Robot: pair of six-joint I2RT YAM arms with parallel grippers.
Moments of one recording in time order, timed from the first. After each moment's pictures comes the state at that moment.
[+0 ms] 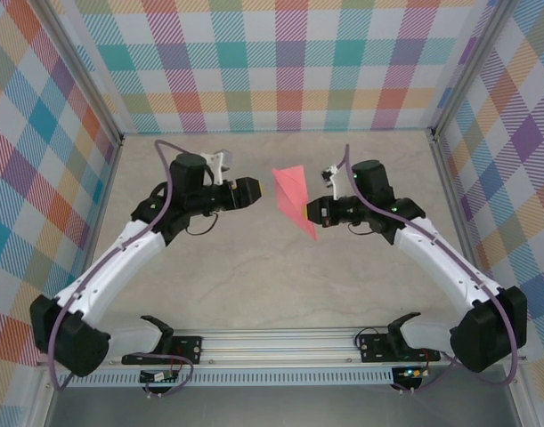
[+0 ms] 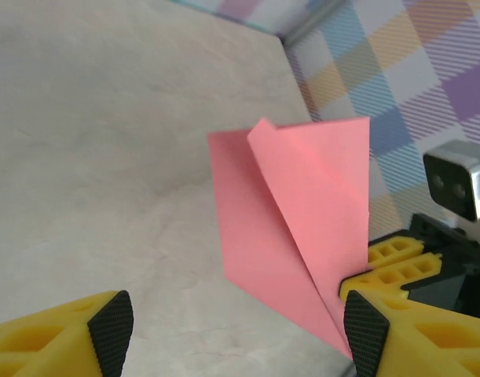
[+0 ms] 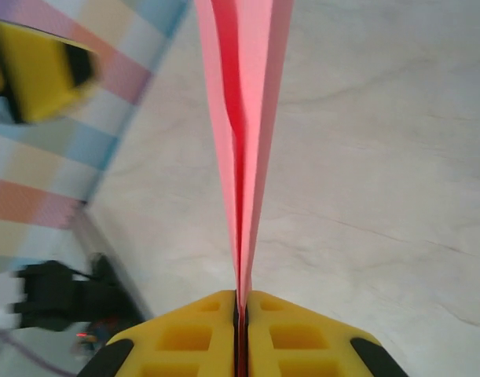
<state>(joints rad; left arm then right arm) -0.48 1.19 1.14 -0.45 0.31 -0.60 0.50 1.25 1.08 -0.57 -0.51 0.32</state>
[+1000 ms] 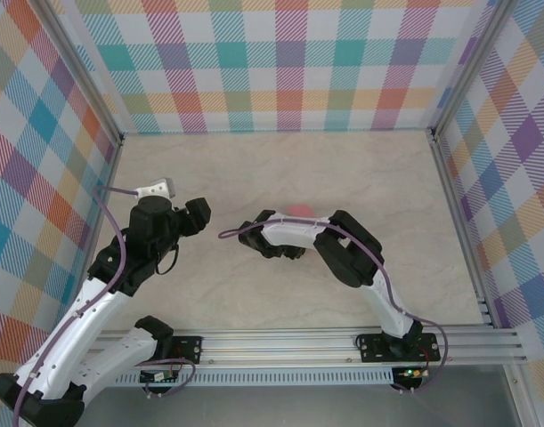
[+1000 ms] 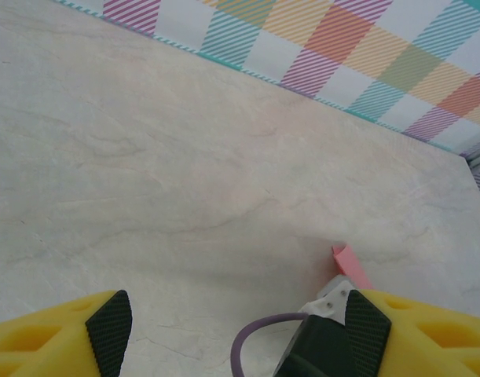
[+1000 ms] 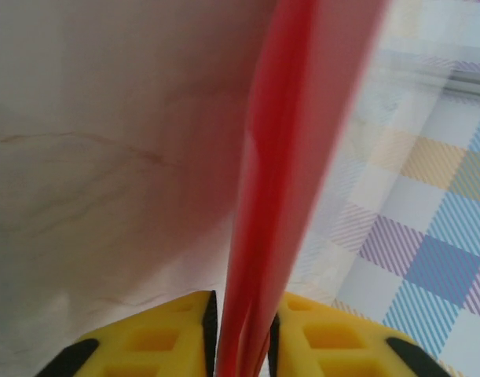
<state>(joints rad) -0.48 0.80 0.94 -0.64 -0.25 -0.61 0.98 2.25 1.60 -1.27 0.84 0.29</state>
